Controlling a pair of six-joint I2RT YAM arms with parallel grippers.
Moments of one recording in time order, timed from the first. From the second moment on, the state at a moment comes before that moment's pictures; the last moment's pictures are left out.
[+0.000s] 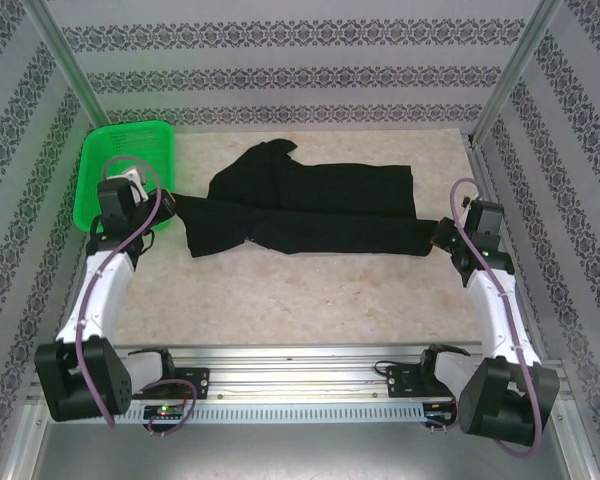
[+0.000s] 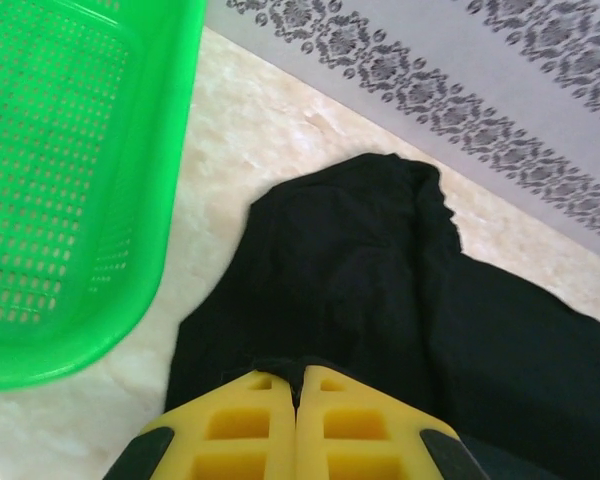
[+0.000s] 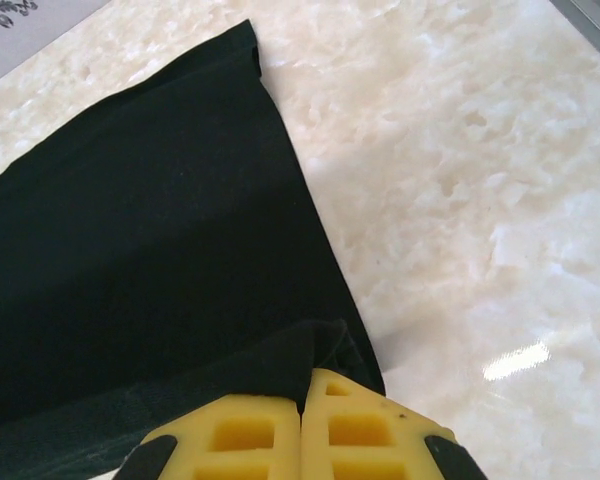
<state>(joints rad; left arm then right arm) 0.18 1.20 0.89 -0.24 0.27 -0.43 -0.22 1.06 0.75 -0.43 -0.16 0.36</state>
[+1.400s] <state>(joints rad) 0.16 1.12 0.77 -0.44 0.21 -0.44 -0.20 1.13 0.74 -0.54 -0.12 0.34</state>
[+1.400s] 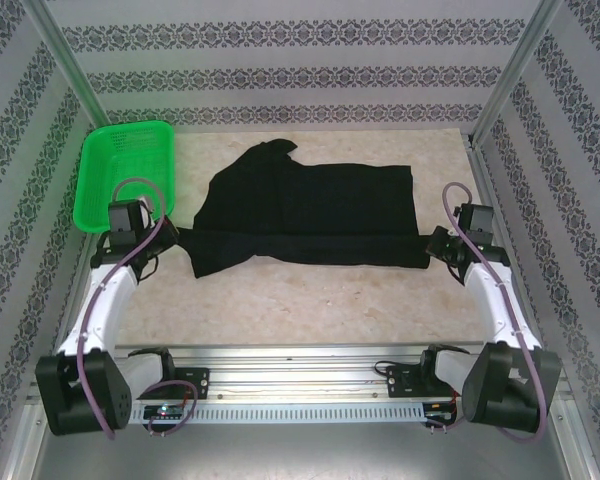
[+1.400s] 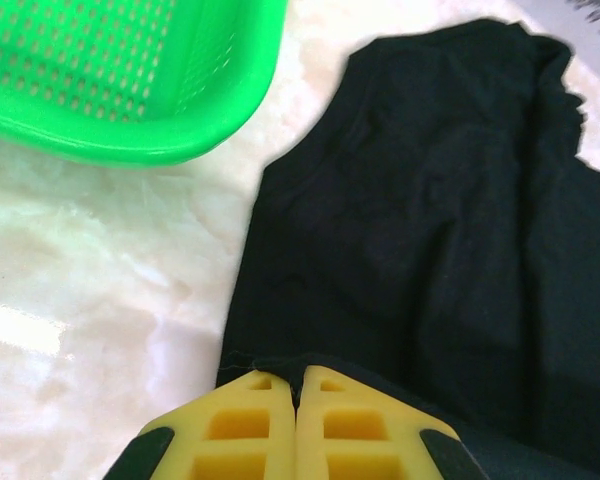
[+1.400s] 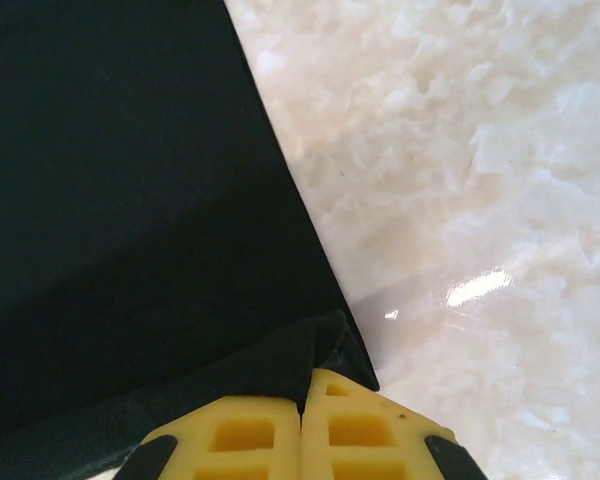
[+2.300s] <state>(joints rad) 0.09 1.64 1.14 -0.38 0.11 -0.39 -0.15 1.54 0.93 -0.46 -0.11 0.34</state>
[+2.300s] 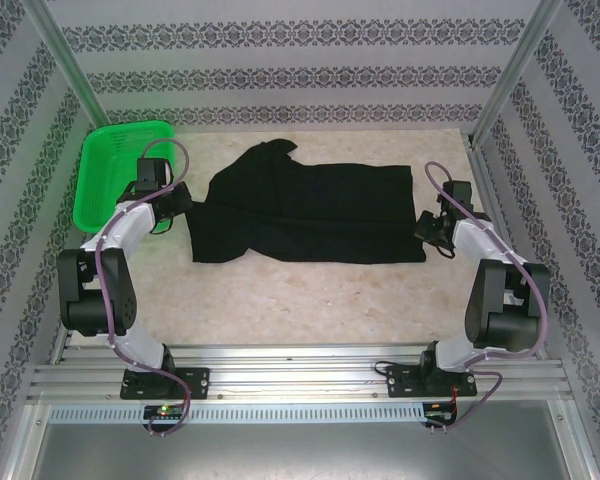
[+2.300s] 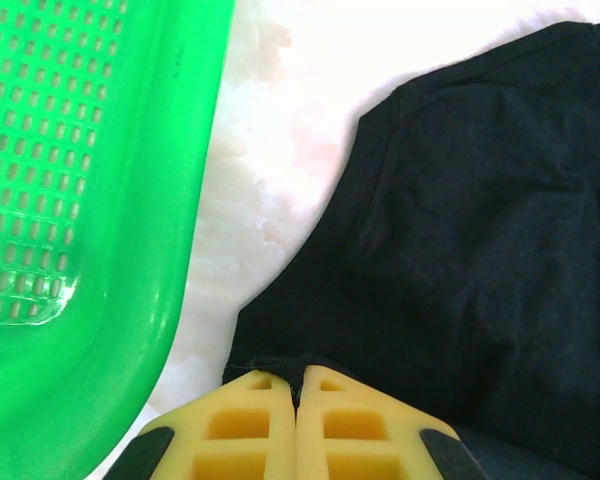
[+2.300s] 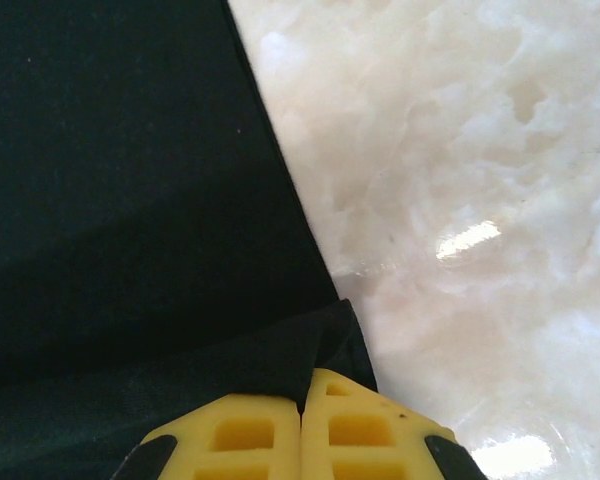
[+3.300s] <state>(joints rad) 0.09 1.76 1.26 -0.39 0.13 -0.38 -0.12 1.70 1.06 -0.45 -0.09 0.36</state>
